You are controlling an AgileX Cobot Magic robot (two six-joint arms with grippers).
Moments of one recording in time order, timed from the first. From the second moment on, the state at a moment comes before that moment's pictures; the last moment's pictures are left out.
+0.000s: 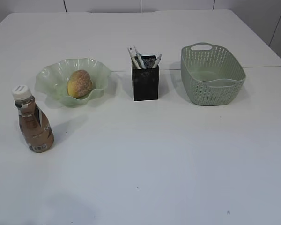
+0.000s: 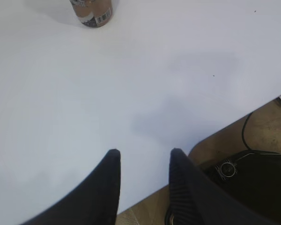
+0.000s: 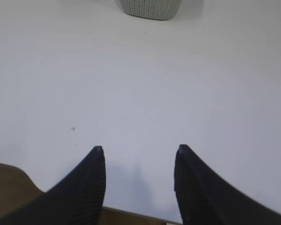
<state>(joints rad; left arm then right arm) -0.41 0.34 -0.51 0.02 1.10 -0.01 0.31 0.07 -0.49 -0.17 1.15 0.09</state>
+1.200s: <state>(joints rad) -0.06 0.12 -0.51 0.02 1.10 -0.01 0.11 0.00 -0.49 -0.17 1.14 0.08</state>
